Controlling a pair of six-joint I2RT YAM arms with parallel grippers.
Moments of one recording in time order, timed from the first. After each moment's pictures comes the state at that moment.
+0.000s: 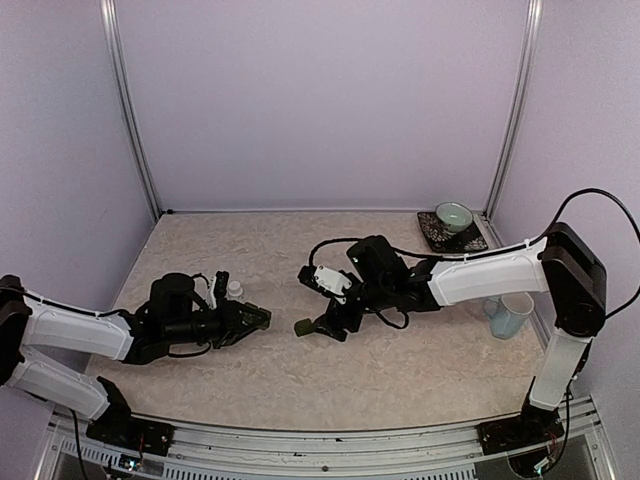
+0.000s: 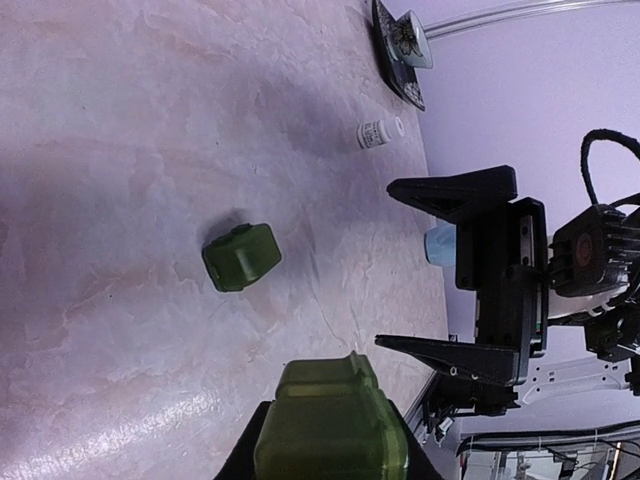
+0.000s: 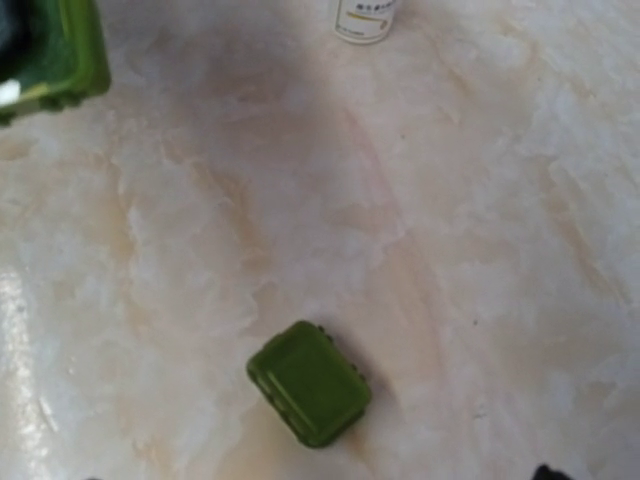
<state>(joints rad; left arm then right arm) -0.71 1.27 0.36 0.51 0.31 -1.05 0.93 1.81 1.12 -0.01 -0.20 -0.30</state>
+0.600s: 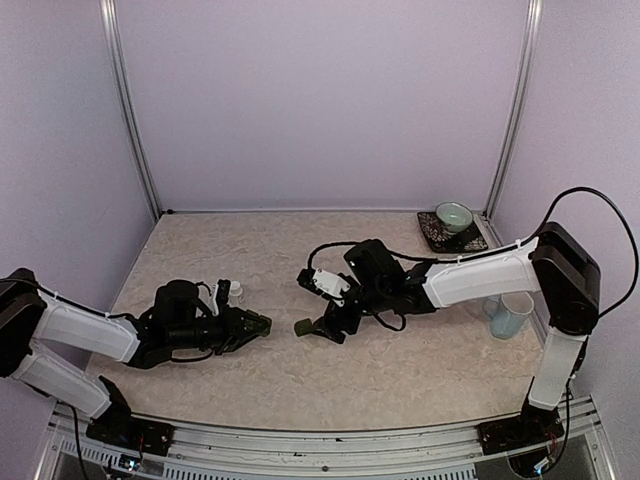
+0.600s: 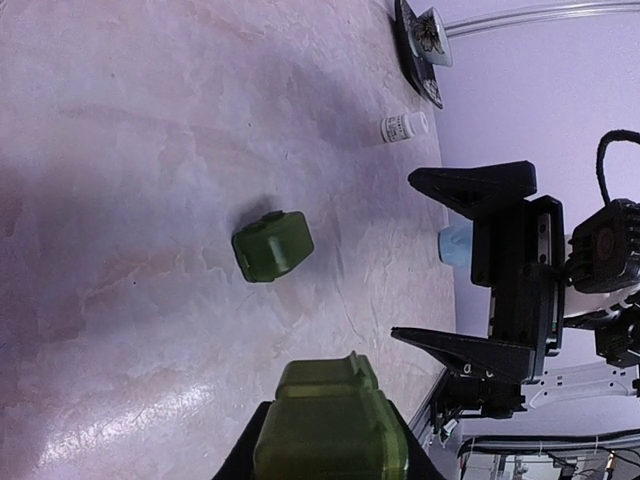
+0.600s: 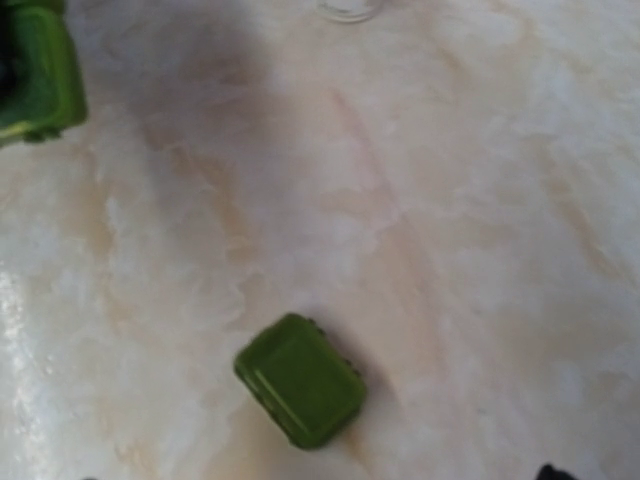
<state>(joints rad) -0.71 1.34 0.33 0.58 0.31 -1.08 0.93 1.83 1.11 0.02 -0.17 -0.28</state>
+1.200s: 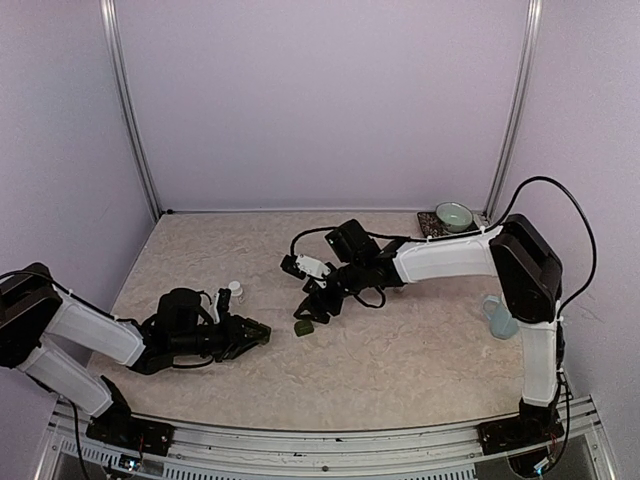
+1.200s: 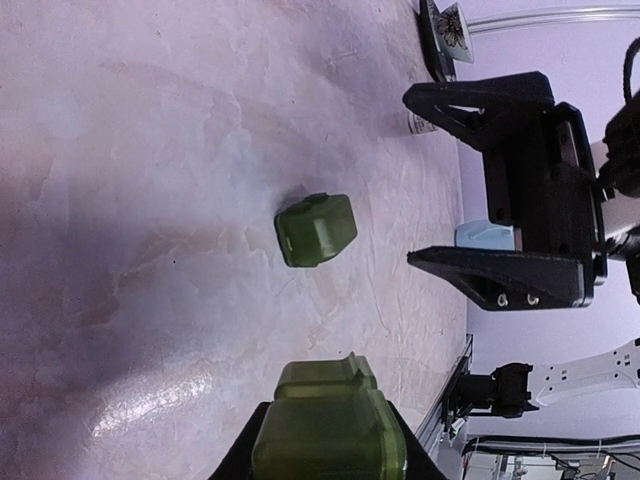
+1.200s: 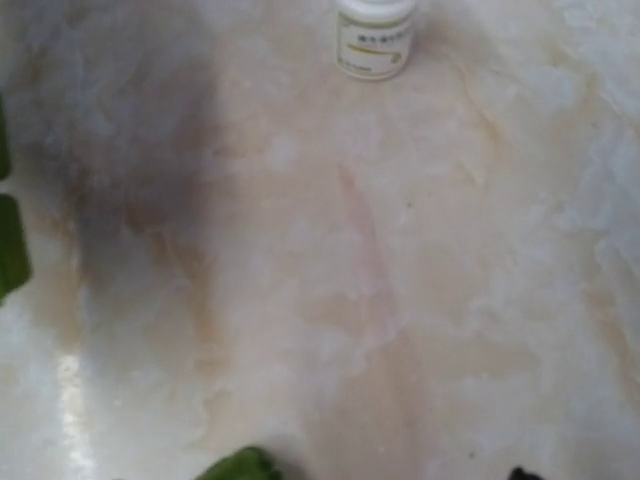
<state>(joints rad) -0.71 1.43 0.28 0.68 0.31 -1.10 0.86 2.06 1.43 -0.14 -0.36 -0.34</state>
